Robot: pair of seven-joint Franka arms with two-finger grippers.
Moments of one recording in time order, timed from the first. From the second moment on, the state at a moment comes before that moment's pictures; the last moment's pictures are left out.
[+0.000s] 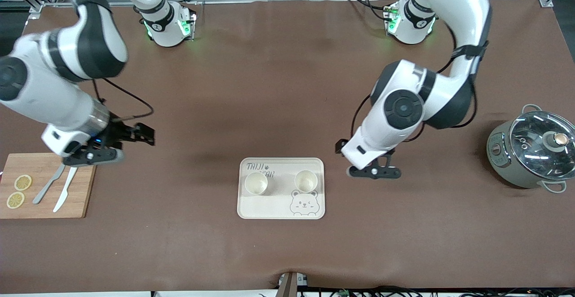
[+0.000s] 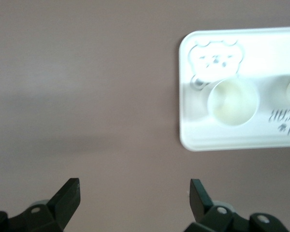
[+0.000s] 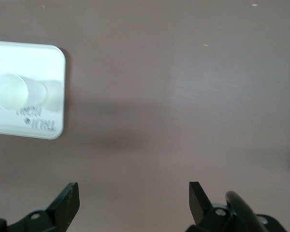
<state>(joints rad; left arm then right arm) -0.46 0.59 -0.04 -1.34 -0.02 1.93 -0.44 0.24 0.25 -0.05 -1.69 0.10 1.97 0.08</state>
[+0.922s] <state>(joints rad) -0.61 0.86 0.06 -1.24 -0.02 2.30 -0.55 0.48 0.64 -0.05 -1.52 0.17 2.32 0.27</state>
